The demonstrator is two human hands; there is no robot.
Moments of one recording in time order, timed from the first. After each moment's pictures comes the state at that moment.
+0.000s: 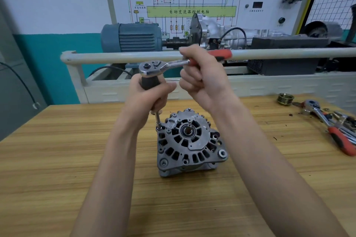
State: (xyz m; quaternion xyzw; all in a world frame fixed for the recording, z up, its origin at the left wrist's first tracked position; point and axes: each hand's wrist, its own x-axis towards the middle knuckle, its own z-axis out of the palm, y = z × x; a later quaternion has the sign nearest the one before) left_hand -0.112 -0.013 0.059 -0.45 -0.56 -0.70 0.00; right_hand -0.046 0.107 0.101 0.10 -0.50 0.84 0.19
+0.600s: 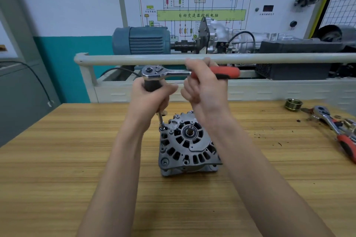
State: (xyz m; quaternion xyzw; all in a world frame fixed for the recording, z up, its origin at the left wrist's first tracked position) left_hand -0.102 -0.010 0.059 -0.37 -0.58 -0.72 0.07; right_hand -0.040 0.098 0.082 0.16 -0.46 0.84 0.26
